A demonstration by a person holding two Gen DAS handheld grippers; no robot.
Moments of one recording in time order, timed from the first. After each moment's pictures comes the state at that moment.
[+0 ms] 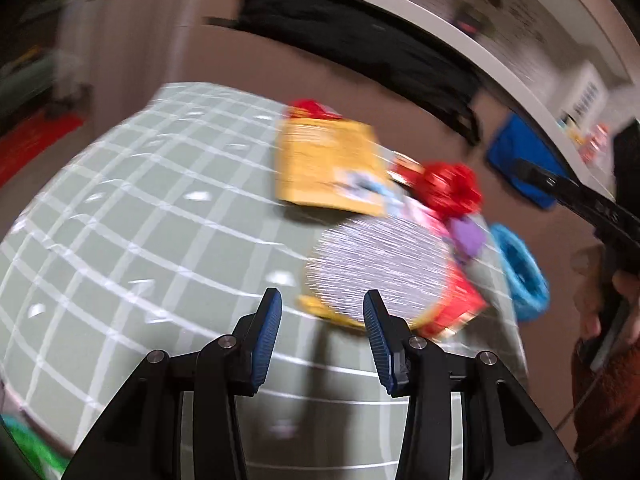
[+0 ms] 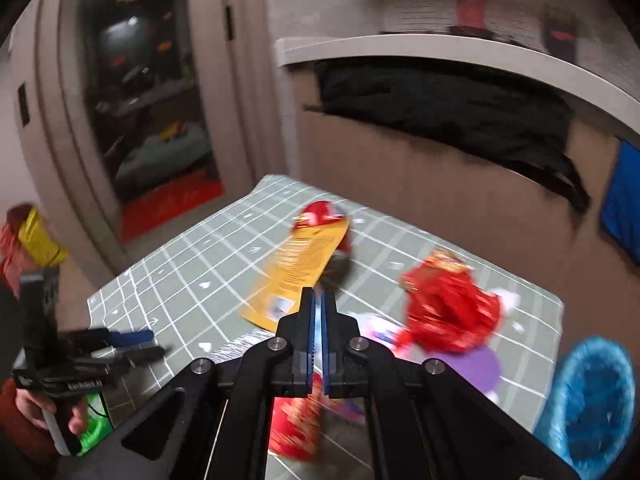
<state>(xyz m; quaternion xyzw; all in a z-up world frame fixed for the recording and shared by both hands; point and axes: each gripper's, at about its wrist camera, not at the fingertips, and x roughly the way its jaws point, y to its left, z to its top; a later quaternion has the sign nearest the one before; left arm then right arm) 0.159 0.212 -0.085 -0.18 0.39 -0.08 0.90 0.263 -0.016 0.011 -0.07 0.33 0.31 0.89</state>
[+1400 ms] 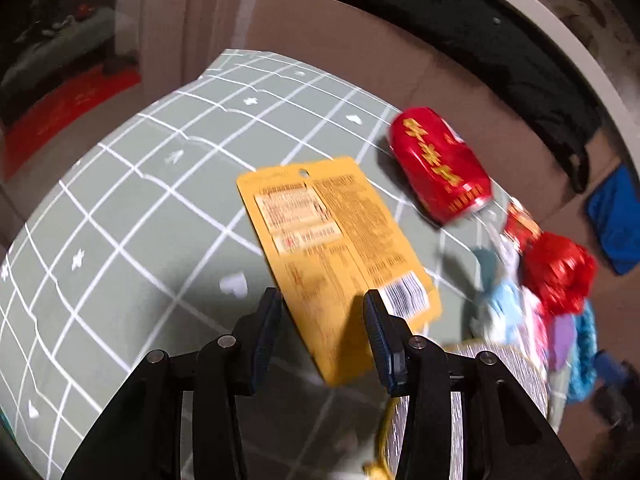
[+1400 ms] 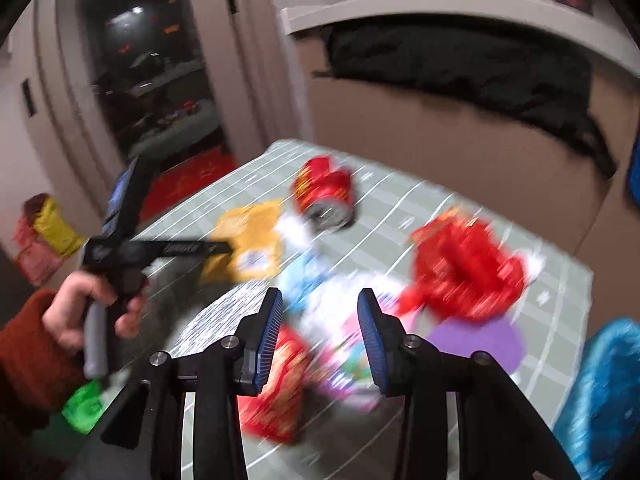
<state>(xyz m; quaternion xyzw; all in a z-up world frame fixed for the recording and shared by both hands) 0.276 0.263 -0.118 -0.23 0.46 0.06 0.86 0.274 -0.021 -0.035 -0.06 0.38 0.36 0.85</state>
